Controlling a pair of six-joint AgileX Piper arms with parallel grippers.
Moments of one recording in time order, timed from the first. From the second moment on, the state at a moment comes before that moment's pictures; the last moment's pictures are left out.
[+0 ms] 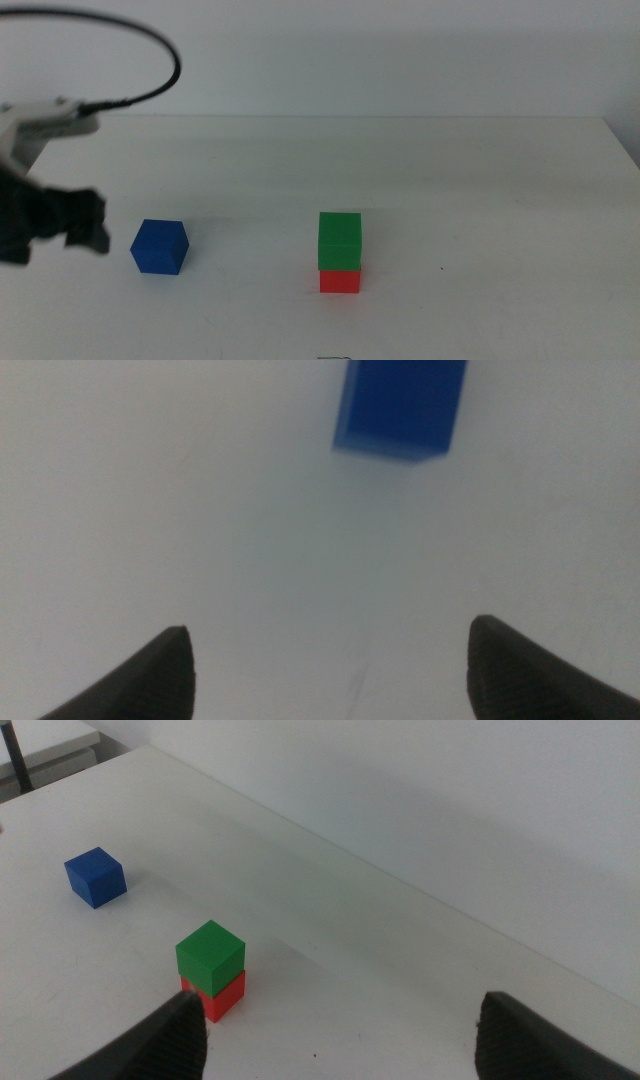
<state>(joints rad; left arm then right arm) 0.00 1.27 -0.96 -0.11 1.00 -0.04 0.77 0.66 -1.13 -0.30 0.97 0.09</state>
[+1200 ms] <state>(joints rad) -0.12 1.95 -1.38 -0.09 1.01 0.05 0.77 0.66 -1.12 -0.30 0.97 0.09</state>
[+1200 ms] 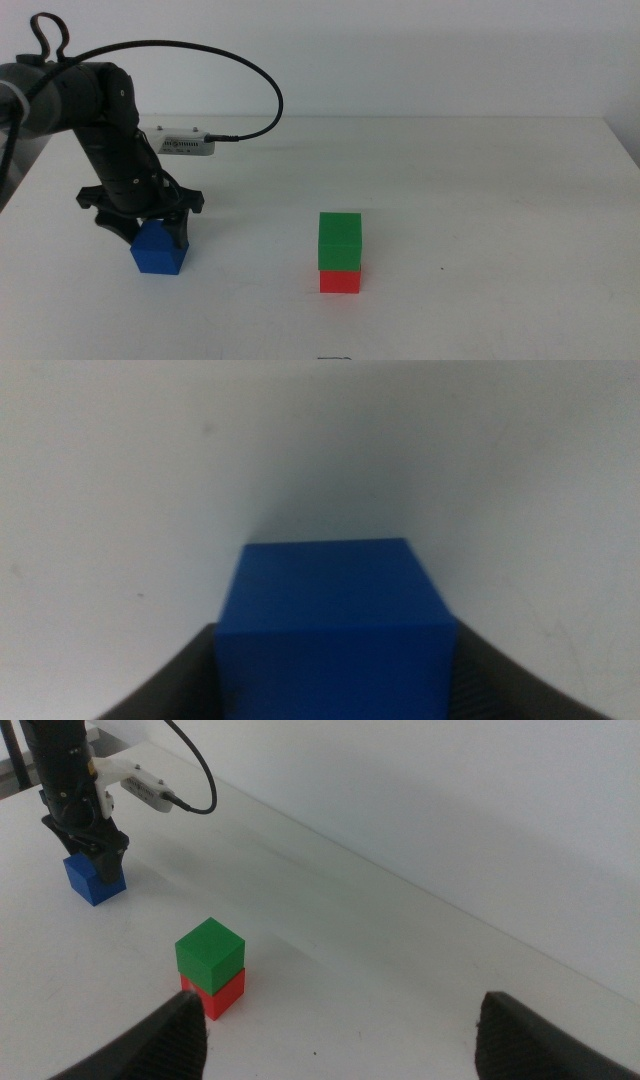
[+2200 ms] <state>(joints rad) -0.67 1.86 -1.78 0.11 1.24 -0.63 0.77 0.66 -1.12 -0.30 0.97 0.09</state>
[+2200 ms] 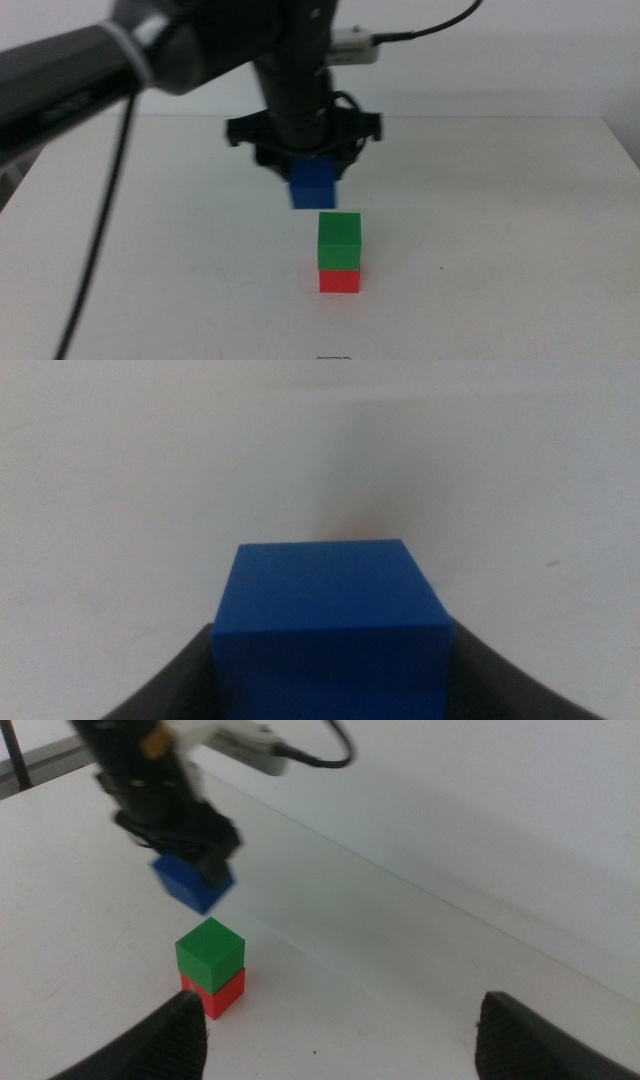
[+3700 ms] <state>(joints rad) -0.69 1.99 -1.84 0.02 1.23 -0.63 0.77 0.66 -1.12 -0.30 0.97 0.09</state>
